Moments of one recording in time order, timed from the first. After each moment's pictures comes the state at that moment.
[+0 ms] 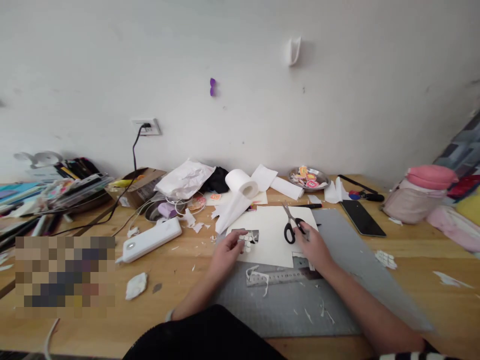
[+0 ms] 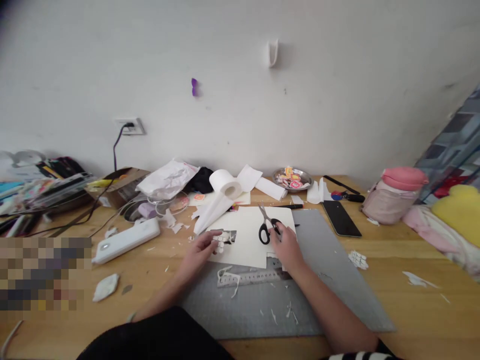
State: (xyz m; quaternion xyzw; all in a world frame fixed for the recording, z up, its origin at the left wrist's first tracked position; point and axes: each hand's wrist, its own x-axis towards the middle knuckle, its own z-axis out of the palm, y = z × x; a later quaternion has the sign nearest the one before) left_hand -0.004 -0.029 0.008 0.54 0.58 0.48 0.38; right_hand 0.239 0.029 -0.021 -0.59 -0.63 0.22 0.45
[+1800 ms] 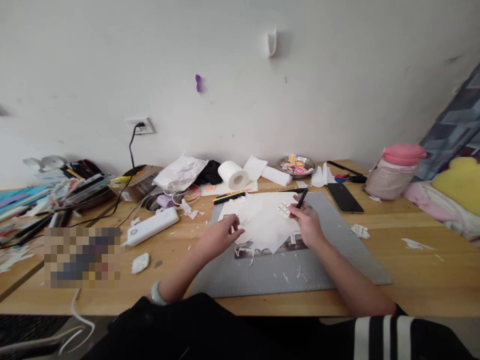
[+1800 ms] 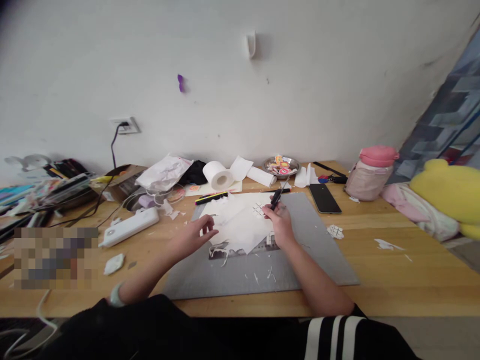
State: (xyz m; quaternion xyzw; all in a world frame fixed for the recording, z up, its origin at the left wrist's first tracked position) left_hand 0.014 -0.055 0.046 0.72 0.59 0.26 0.25; right_hand 0.253 0.001 0.019 -0.44 -0.42 0.51 0.61
